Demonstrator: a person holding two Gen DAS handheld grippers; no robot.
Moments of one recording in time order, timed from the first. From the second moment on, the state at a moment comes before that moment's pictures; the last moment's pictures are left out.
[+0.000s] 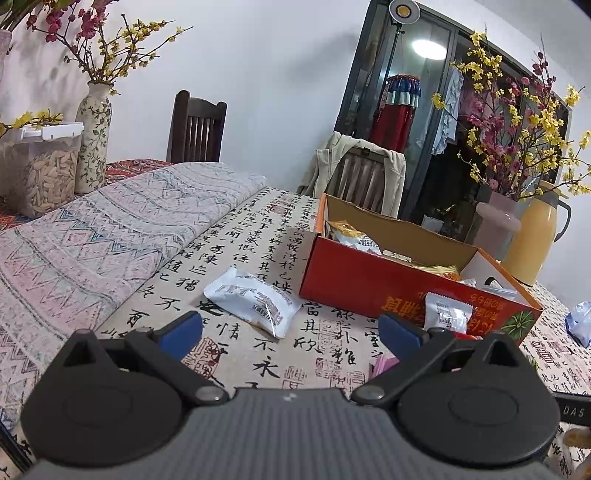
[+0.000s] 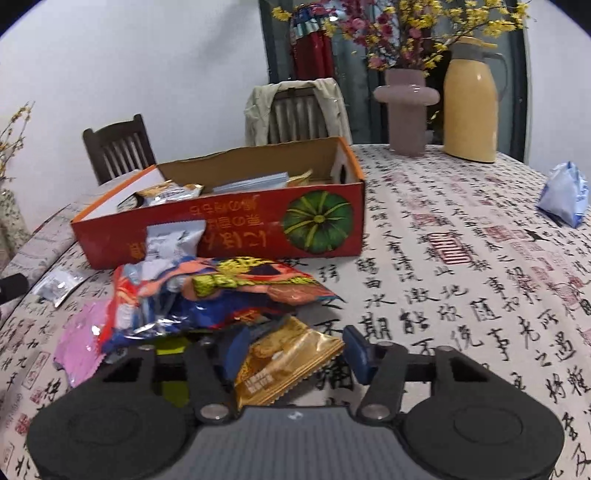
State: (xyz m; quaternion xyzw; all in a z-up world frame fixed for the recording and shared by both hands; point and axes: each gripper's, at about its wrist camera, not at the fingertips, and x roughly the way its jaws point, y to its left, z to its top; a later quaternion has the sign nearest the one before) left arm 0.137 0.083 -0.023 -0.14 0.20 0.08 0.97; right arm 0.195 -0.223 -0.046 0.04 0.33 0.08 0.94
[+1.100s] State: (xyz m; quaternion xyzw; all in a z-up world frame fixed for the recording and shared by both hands) left arm 0.137 0.086 -0.024 -0.14 0.20 0.08 0.97; right arm 0.195 -0.254 -0.053 -0.01 0.36 0.08 0.93
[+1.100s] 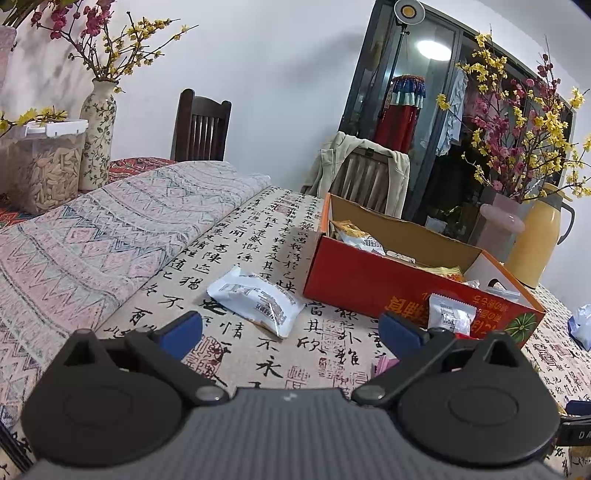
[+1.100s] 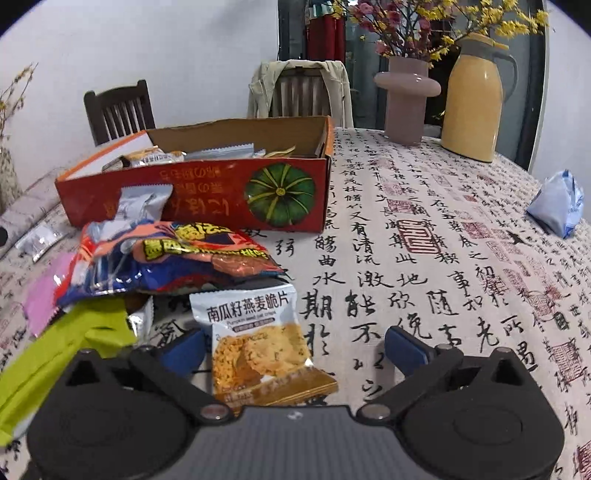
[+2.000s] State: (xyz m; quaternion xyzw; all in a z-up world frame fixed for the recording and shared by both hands) left arm 0.138 0.085 -0.024 -0.14 0.21 0.09 0.96; right arm 0.179 -0.254 -0.036 0.04 0.24 0.05 0.97
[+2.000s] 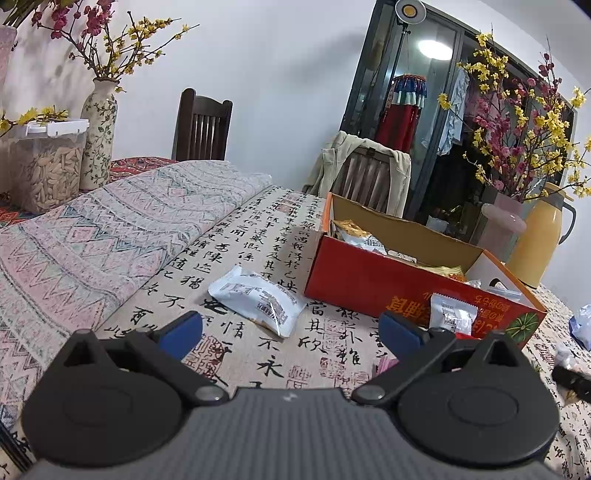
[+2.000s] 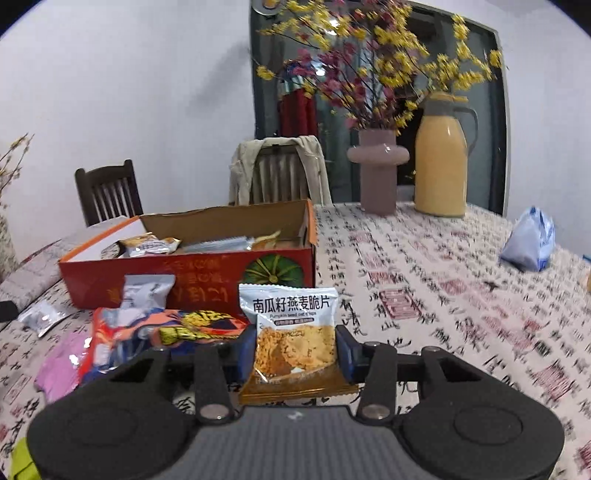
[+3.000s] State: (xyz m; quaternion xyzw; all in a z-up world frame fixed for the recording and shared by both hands) left arm 0.267 0.114 -0.038 -0.03 0.41 0.09 0.91; right arm 0.181 -0.268 -0.046 0.09 0.24 0.07 0.96
